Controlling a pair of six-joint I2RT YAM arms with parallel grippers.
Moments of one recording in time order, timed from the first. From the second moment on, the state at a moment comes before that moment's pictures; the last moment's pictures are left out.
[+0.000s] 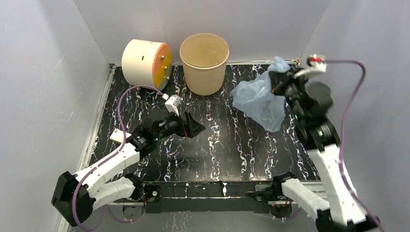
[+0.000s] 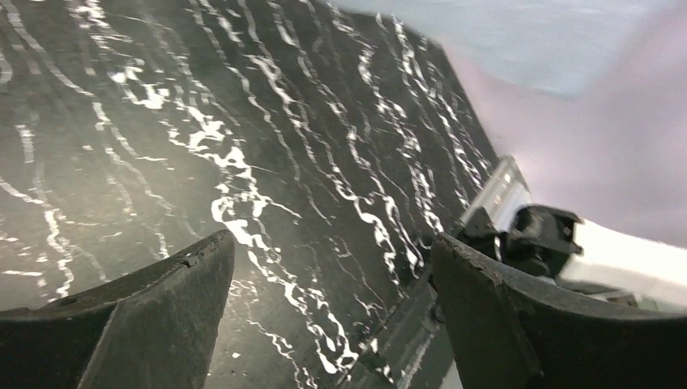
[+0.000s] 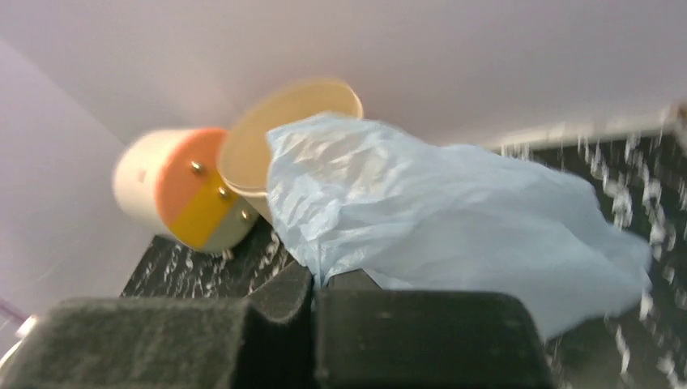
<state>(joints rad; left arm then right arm) -0.66 1.02 0.63 0.08 0.31 -0.62 0.34 0.94 1.24 -0.36 0.11 0.43</state>
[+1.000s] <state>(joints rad) -0.36 1.86 1.70 -0.20 -0.10 -0.68 0.32 0.83 0.78 -0.46 -0.02 0.61</state>
